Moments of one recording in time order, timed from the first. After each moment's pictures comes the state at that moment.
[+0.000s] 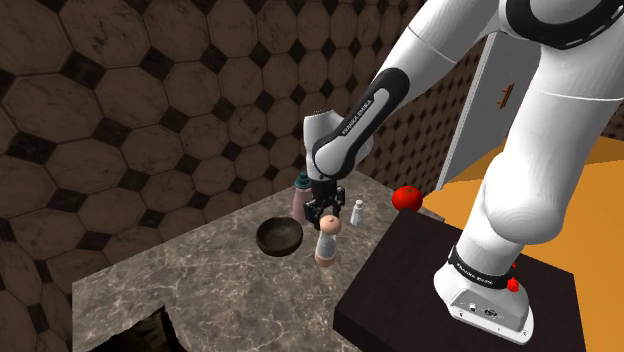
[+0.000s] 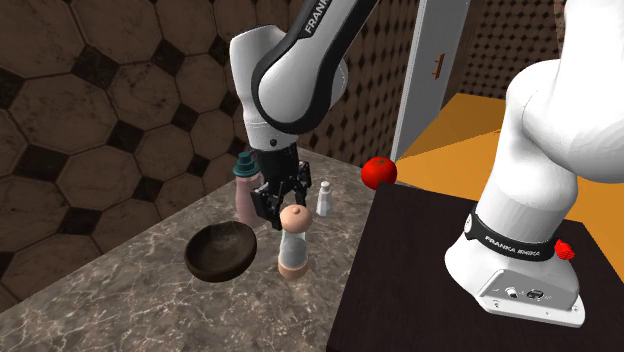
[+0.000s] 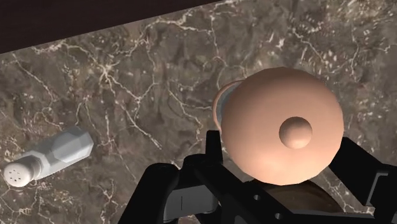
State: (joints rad) arm 0.09 0.02 0.08 -2.60 0.11 2.47 0.34
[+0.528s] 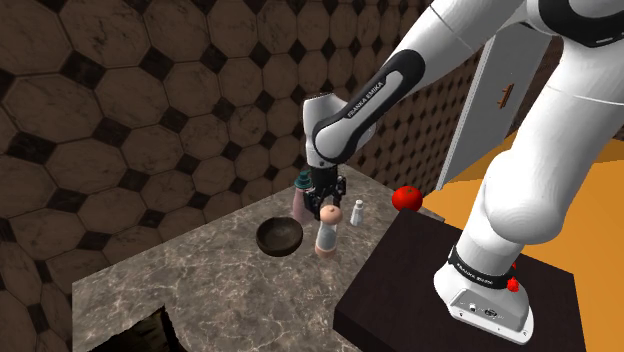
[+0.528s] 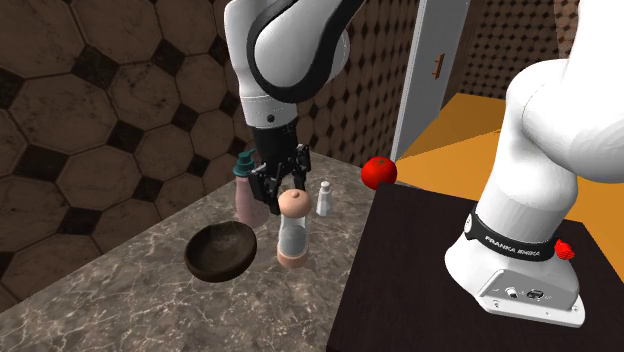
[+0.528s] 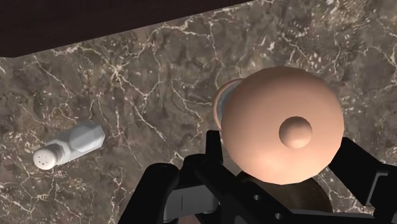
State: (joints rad) arm 0.09 -0.08 0.08 -2.58 0.10 2.35 0.35
